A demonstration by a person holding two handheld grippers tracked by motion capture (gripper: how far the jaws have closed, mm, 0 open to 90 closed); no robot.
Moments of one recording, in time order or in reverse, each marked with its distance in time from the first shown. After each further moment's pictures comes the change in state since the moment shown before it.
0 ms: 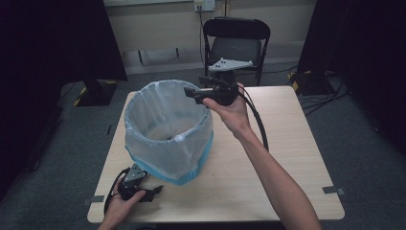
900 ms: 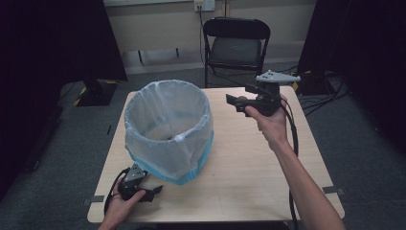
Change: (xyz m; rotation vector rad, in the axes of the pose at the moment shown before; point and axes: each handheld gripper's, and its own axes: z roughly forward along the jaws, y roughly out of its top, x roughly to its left) left arm 0.000 0.000 0.000 -0.001 0.001 0.000; right arm -0.055 -0.050 -0.077 0.007 -0.187 0.103
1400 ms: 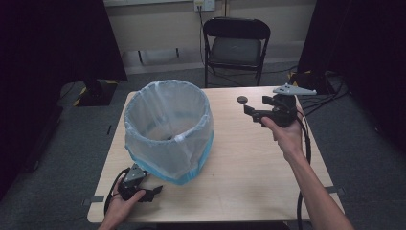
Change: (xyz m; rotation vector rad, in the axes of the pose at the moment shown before) left arm 0.000 0.000 0.000 0.001 0.001 -0.001; right arm -0.029 -0.039 -0.026 0.055 -0.089 0.036
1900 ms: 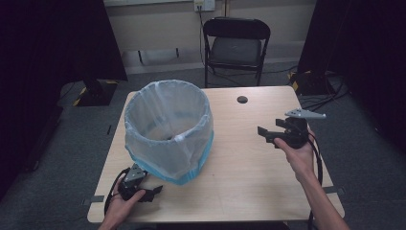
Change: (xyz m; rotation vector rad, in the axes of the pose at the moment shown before) left arm 0.000 0.000 0.000 0.000 0.001 0.000; right arm -0.026 -0.068 -0.020 0.101 -0.059 0.068
